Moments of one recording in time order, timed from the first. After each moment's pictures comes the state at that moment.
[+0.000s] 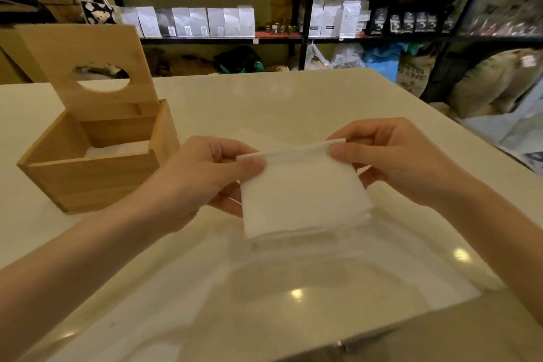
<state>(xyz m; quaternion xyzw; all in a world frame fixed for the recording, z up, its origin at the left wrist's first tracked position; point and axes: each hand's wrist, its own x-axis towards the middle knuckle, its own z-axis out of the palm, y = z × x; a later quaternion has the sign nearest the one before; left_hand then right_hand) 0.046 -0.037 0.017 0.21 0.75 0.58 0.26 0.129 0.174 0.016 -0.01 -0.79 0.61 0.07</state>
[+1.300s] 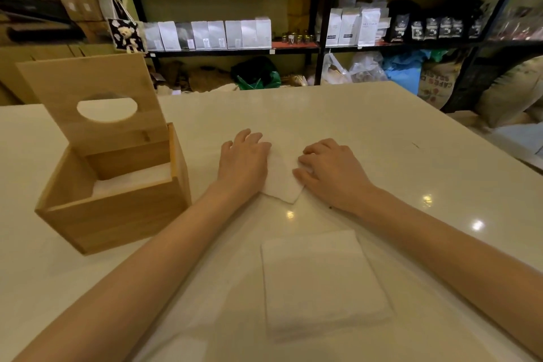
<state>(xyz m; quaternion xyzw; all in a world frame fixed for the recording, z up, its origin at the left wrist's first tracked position) -0.077 0.041 -0.057 0.31 0.94 0.09 -0.08 0.012 0.178 -0.047 -0.03 -0.99 0.03 0.10</state>
